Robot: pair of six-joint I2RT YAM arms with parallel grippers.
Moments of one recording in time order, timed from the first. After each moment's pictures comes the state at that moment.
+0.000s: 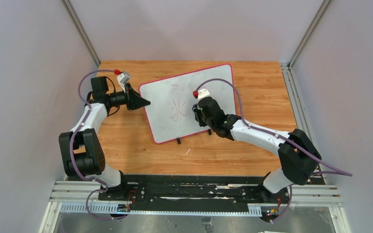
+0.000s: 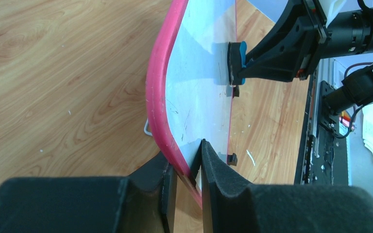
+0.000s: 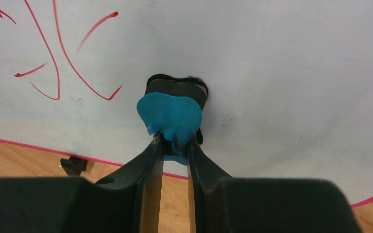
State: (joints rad) left arm 0.18 1.51 1.01 -0.21 1.28 0.29; right arm 0.83 1.53 0.99 -0.07 0.29 0.18
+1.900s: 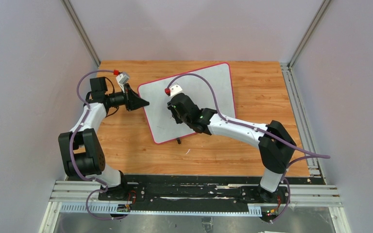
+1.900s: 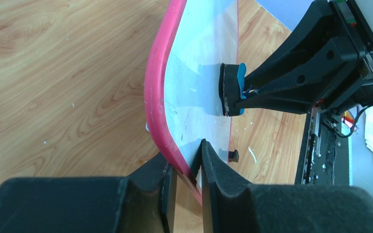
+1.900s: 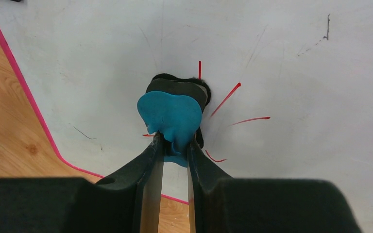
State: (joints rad) left arm 0.19 1.51 1.02 -0.25 1.26 0.32; right arm 0.98 1.76 1.35 -0.17 0.32 0.18
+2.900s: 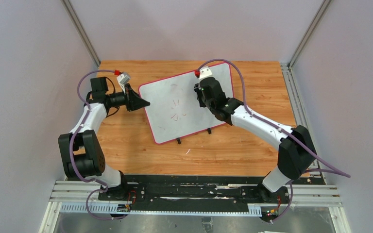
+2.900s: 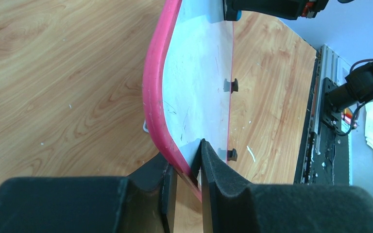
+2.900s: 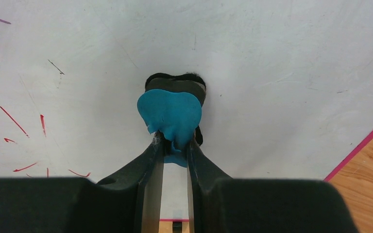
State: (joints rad) left arm 0.19 1.49 1.02 -0.27 1.26 0.33; right arm 0.74 1.59 1.25 -0.16 0.35 0.11
